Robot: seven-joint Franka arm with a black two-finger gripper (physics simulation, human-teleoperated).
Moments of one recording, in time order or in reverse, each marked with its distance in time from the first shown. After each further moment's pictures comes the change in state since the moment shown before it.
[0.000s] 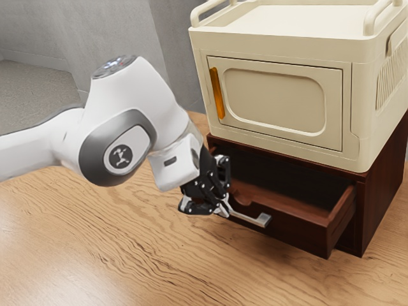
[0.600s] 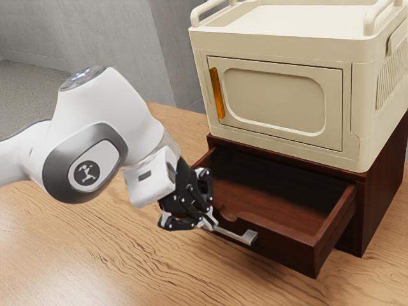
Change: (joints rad) arm -0.008 -0.141 -0.001 -0.134 0.000 -0.008 -0.044
